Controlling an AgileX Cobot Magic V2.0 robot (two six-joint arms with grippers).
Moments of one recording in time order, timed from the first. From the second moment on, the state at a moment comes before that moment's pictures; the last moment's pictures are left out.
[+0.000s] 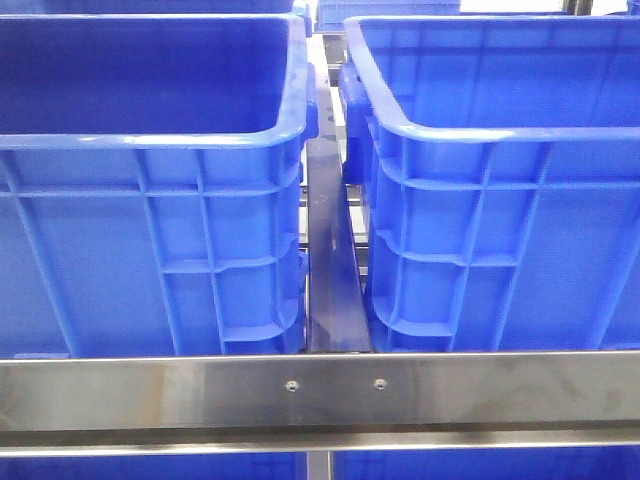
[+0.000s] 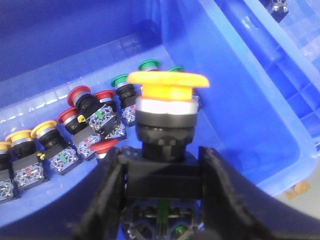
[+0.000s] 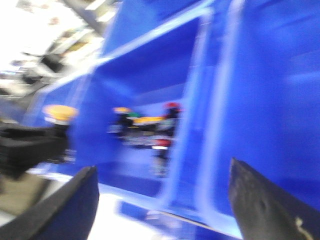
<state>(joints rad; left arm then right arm) -0.57 1.04 -1.10 0.15 0.81 -0.18 0.08 0.81 -0.66 1.36 0.67 -0.66</state>
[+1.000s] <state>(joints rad) -0.57 1.04 -1.10 0.15 0.81 -0.18 0.56 1.64 -1.24 1.78 0.76 -1.00</state>
